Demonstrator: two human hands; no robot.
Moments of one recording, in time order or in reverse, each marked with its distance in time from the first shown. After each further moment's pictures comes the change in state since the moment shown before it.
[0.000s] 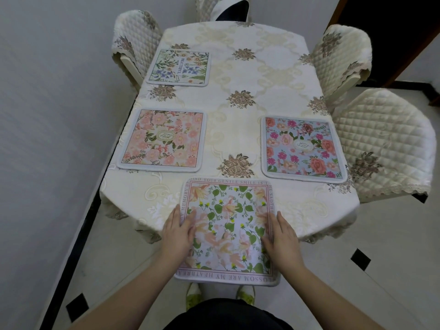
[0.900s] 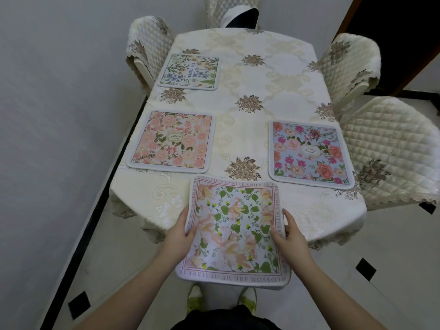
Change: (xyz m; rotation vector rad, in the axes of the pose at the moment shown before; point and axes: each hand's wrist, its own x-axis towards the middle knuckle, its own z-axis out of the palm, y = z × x) left_hand -0.016 0.009 -0.039 -0.662 -0.055 -0.097; right_hand -0.005 -0.031 -0.043 0.644 -0.098 0.221
